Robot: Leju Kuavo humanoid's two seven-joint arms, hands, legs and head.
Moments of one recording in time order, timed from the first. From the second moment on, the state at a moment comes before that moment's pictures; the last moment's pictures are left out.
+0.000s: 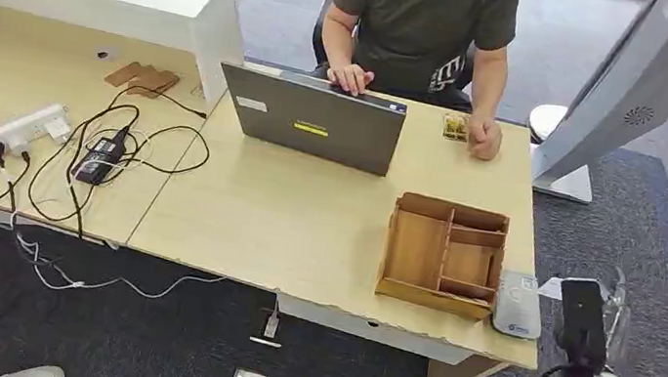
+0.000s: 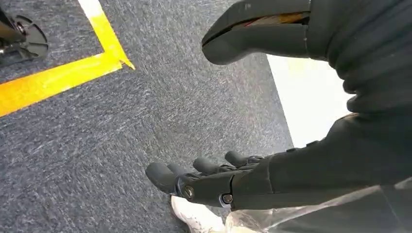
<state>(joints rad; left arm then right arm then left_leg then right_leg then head) -0.19 0.14 -1.01 -0.25 0.48 0.07 0.23 -0.27 -0.37 0.43 -1.13 0.22 -0.56 0.04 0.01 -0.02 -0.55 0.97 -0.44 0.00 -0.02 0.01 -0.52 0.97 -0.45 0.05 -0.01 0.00</state>
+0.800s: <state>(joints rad) -0.19 0.14 -1.00 -0.25 0.49 0.07 0.21 -0.37 -0.31 0.49 -0.82 0.35 -0.55 0.06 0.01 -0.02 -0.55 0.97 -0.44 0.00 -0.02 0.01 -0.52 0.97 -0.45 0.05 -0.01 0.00</state>
